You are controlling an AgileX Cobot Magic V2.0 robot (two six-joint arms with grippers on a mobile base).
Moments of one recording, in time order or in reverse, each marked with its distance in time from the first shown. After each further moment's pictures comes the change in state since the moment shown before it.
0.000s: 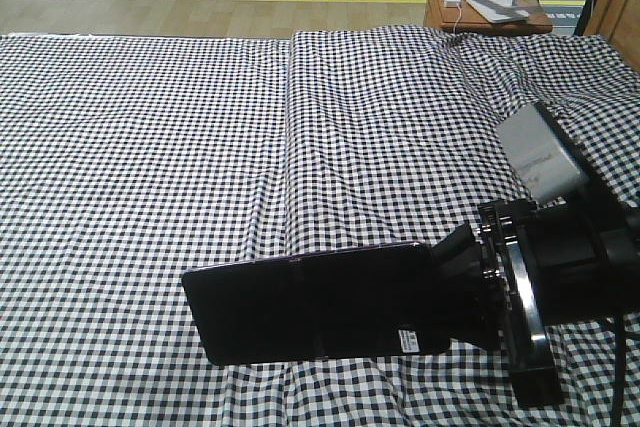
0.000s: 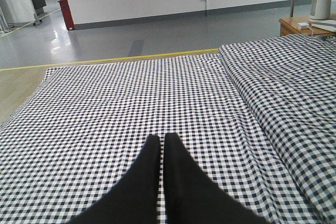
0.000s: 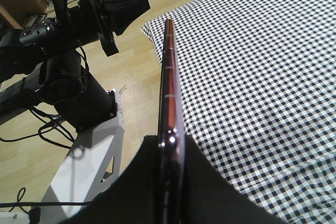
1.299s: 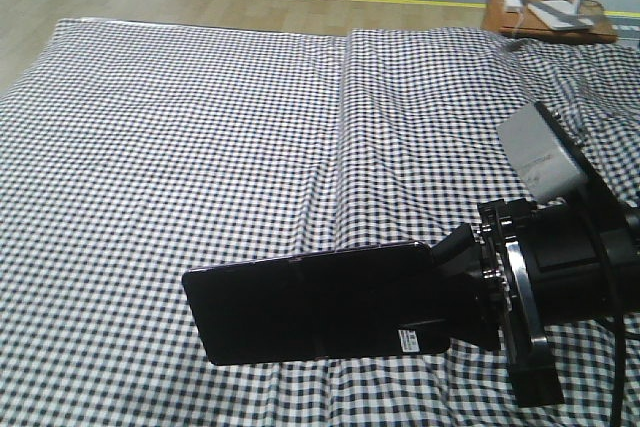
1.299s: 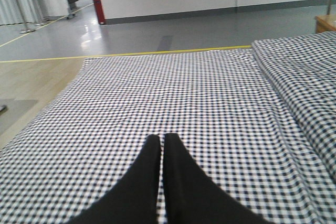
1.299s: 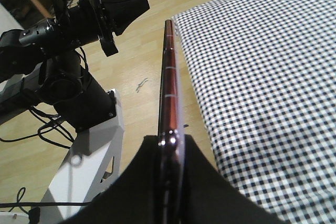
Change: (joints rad) left arm 0.000 0.000 0.000 0.000 0.000 0.000; right arm 0.000 0.000 0.000 0.000 0.000 0.000
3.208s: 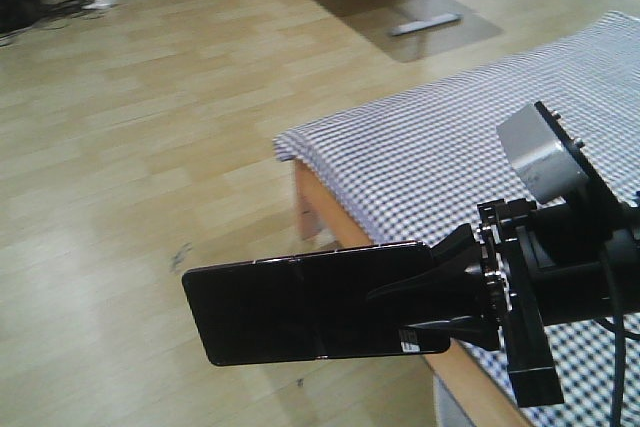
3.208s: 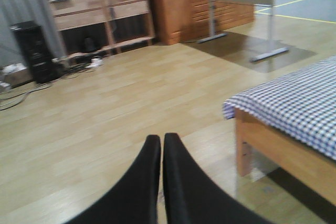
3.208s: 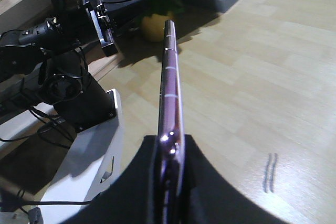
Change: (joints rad) left arm 0.000 0.000 0.000 0.000 0.000 0.000; right arm 0.000 0.000 0.000 0.000 0.000 0.000
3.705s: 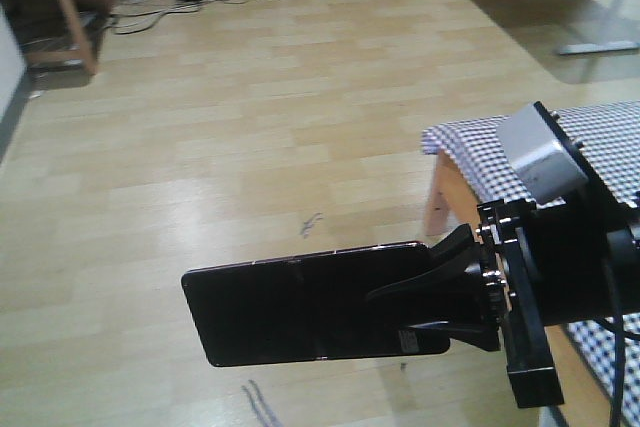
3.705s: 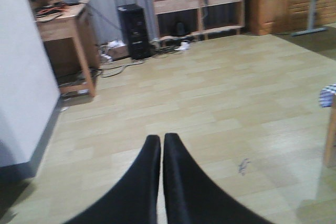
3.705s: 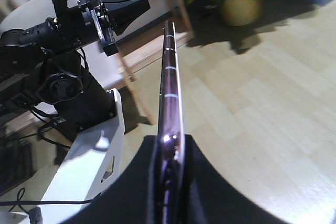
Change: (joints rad) left arm 0.000 0.000 0.000 0.000 0.000 0.000; right arm 0.000 0.000 0.000 0.000 0.000 0.000
